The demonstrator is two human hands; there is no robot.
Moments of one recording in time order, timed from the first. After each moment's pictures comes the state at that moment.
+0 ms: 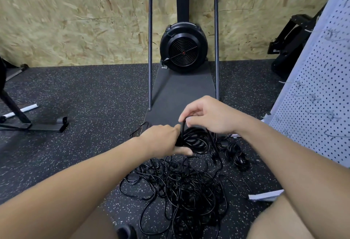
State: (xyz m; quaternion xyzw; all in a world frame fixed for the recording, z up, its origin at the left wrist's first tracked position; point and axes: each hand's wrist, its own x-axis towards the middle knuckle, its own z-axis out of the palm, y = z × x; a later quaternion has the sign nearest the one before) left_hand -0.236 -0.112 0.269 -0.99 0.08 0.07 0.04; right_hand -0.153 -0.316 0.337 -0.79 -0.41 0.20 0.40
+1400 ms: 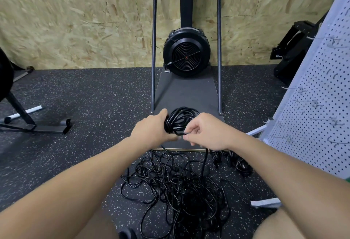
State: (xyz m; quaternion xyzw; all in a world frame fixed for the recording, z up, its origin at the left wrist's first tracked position) left_hand -0.223 -0.078 0.276 -0.99 -0.09 -0.03 -0.11; right_hand -0.170 -0.308 0.309 -0.84 -0.38 0.19 0.32
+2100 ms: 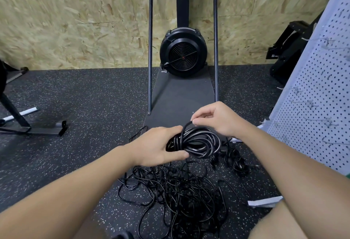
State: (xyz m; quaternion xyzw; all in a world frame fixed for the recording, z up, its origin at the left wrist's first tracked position) left_hand -0.261 -0.093 0.297 -0.95 0.21 0.01 -0.22; right_hand -0.121 -0.338 0.308 -0.80 -0.35 0.14 0.46
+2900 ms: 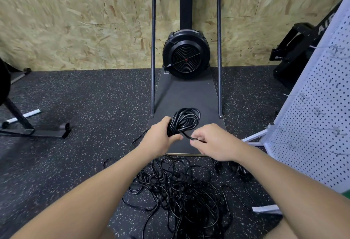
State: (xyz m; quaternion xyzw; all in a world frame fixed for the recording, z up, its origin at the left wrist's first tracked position) left_hand -0.205 -0.071 0.266 -0.94 -0.08 -0.04 -0.32; right_hand -0.152 -0.311 0.303 -0.87 -0.39 0.14 0.25
